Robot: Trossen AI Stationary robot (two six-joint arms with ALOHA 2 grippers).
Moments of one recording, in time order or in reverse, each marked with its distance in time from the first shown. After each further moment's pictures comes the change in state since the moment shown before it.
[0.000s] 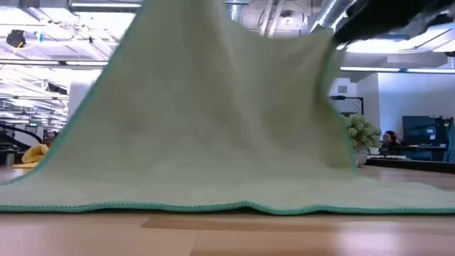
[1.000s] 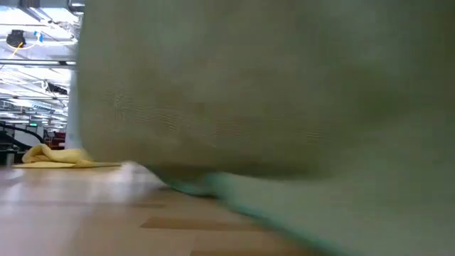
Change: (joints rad) left arm -0.173 -0.012 -0.114 1.008 0.039 0.824; right arm 0.418 -0.106 -0.080 0.546 -0.079 -0.129
